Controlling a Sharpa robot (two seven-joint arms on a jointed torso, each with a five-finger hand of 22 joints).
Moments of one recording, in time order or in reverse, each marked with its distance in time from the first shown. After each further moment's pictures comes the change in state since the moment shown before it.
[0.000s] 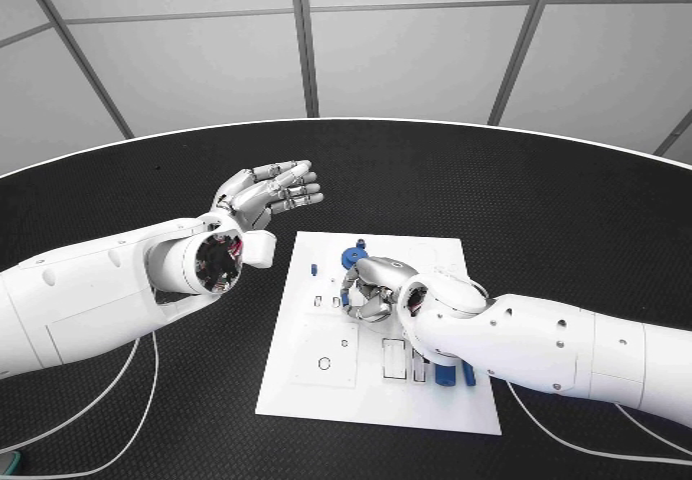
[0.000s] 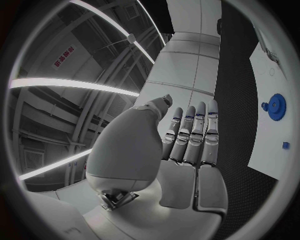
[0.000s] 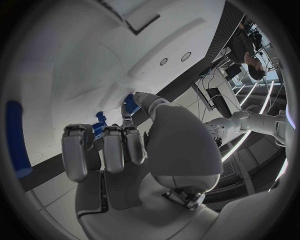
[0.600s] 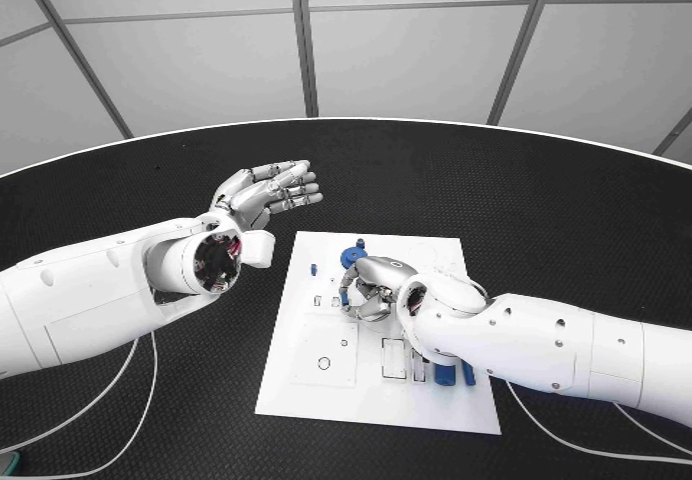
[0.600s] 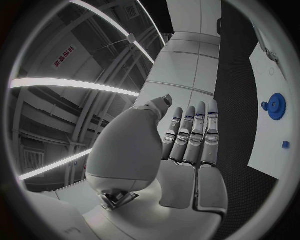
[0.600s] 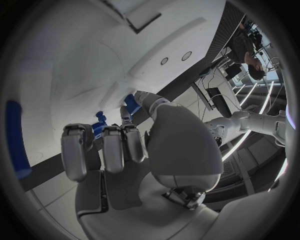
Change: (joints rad) left arm 0.000 -0.001 0.000 -0.001 0.000 0.001 -0.001; left_hand 0.000 0.000 0.000 0.000 0.000 0.000 0.000 0.000 0.000 0.000 0.000 0.000 0.000 0.000 0.000 0.000 0.000 0.000 0.000 0.000 0.000 0.000; right arm 0.000 0.001 0.000 -0.002 0.000 -0.007 0.004; right_hand -0.020 -0.020 -0.014 -0.003 -0.021 -0.039 0.011 -0.023 -0.012 -0.002 0.011 -0.026 0.000 -0.002 0.011 0.000 0.000 0.000 -0.004 0.011 -0.008 0.000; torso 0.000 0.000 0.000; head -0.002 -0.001
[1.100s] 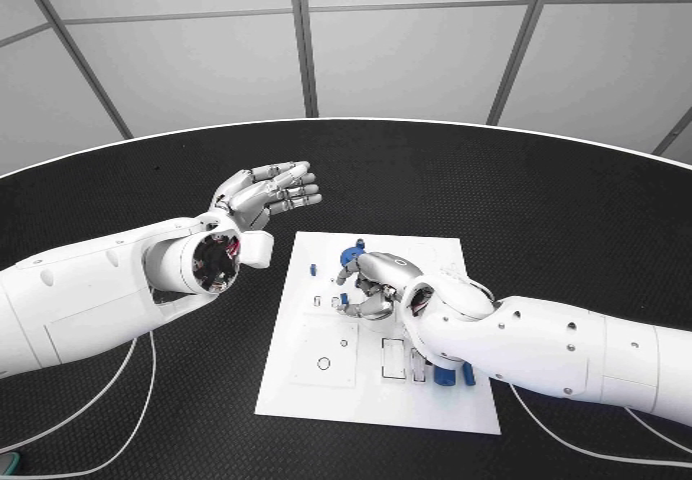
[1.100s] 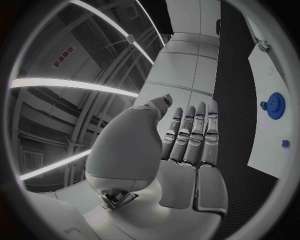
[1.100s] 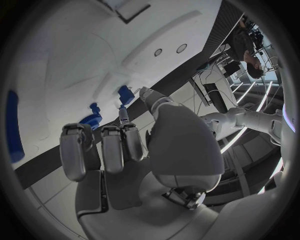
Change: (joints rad) left arm 0.000 0.002 0.000 -0.014 -0.017 0.017 -0.023; left_hand -0.011 -0.011 0.007 -0.007 0.000 0.000 0.000 0.000 0.000 0.000 0.000 0.000 0.000 0.018 -0.002 0.001 0.008 0.000 0.000 0.000 0.009 -0.001; right arm 0.000 -0.050 0.000 0.071 0.000 -0.103 0.053; right_hand 0.017 0.002 -0.166 0.035 -0.102 -0.102 0.016 -0.052 -0.023 0.000 0.018 -0.027 0.000 0.002 0.017 0.000 0.000 0.000 0.002 0.016 -0.012 0.000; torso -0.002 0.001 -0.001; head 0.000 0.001
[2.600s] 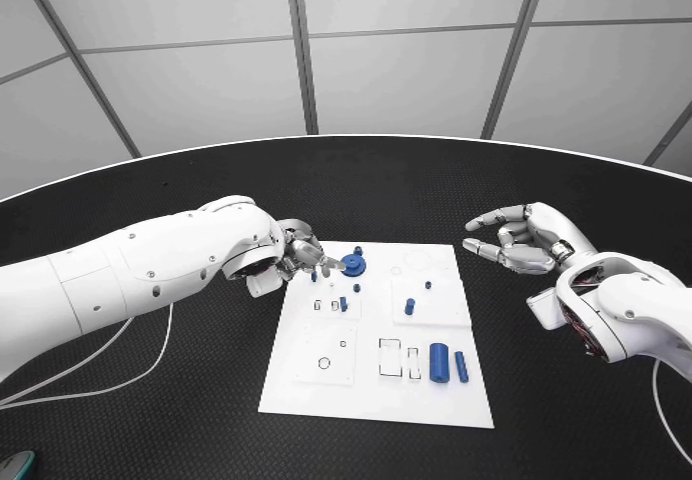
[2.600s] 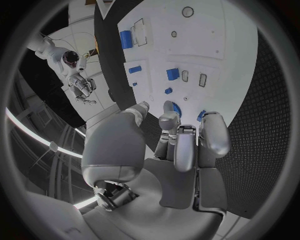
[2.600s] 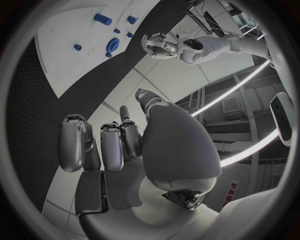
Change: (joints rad) left arm 0.005 0.205 0.001 -0.215 -1.025 0.367 -0.928; left_hand -0.332 0.007 -0.111 0.135 -0.003 0.050 -0.136 0.330 0.522 0.295 -0.202 1.035 0.953 0.547 -0.209 1.278 1.108 -0.072 0.555 -0.237 1.013 0.990; right arm 0.083 -0.518 0.001 0.230 0.686 -0.187 0.330; right_hand 0.084 0.014 -0.014 0.074 0.127 0.121 -0.038 0.096 0.002 -0.046 -0.026 -0.095 0.001 -0.002 -0.024 -0.083 0.000 0.039 -0.007 -0.022 -0.202 0.000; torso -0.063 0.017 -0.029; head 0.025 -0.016
